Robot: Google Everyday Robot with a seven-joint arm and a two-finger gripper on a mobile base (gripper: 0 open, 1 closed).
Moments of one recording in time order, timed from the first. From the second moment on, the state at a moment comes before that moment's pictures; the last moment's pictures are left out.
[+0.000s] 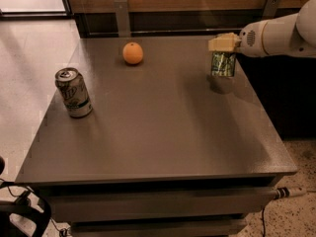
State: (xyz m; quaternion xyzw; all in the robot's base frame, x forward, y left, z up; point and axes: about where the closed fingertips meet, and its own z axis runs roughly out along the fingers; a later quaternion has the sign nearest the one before) arm 0.699 -0.200 0.909 -0.13 0.86 0.23 0.44
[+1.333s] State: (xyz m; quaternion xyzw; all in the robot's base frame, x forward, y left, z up) arm 0.720 -0.207 0.937 -0.23 0.80 0.25 0.51
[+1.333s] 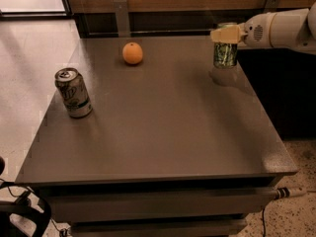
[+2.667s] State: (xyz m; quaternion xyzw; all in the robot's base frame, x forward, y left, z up) arm 0.679 -0.205 0.942 -0.31 0.70 0.30 0.57
